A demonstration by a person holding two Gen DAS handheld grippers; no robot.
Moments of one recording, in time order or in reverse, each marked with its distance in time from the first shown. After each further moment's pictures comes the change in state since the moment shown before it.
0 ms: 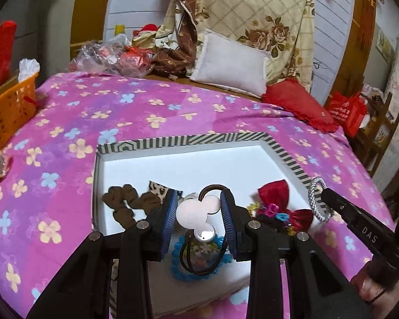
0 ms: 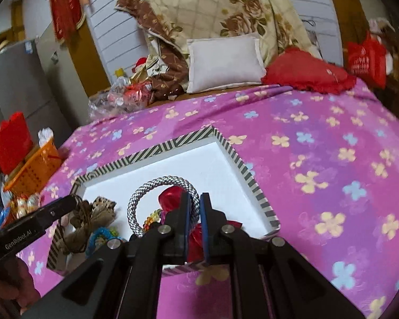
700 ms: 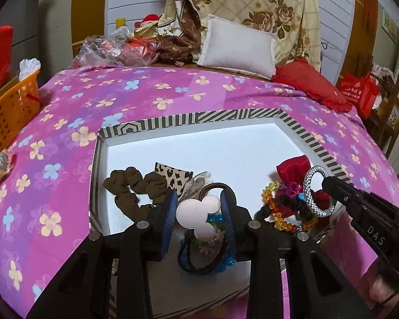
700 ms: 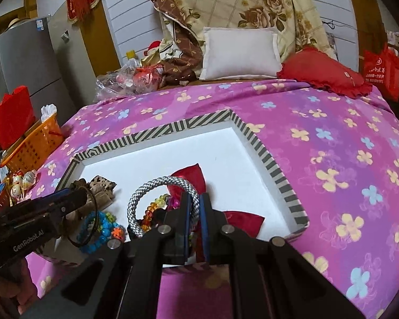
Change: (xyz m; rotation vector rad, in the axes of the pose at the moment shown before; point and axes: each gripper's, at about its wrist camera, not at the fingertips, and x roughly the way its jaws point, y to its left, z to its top) left arm 0.022 -0.003 -0.018 0.053 0.068 0.078; right arm 0.024 0.020 -0.015 -0.113 0.066 0.011
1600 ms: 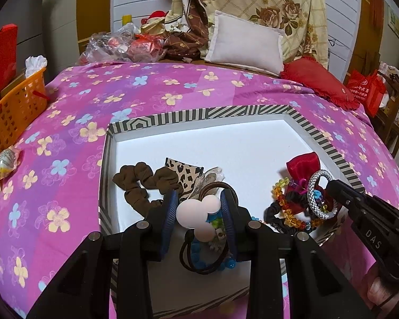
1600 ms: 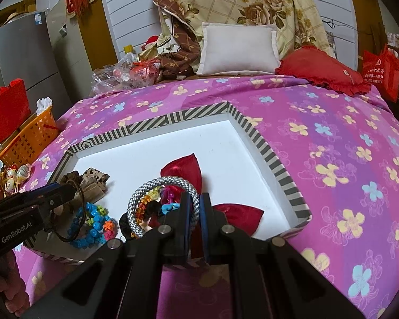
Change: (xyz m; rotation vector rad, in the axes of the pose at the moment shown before) left arm 0.000 0.007 0.000 -0.007 0.024 0.036; right arm 0.007 0.000 -0.007 -0.009 0.020 -0.023
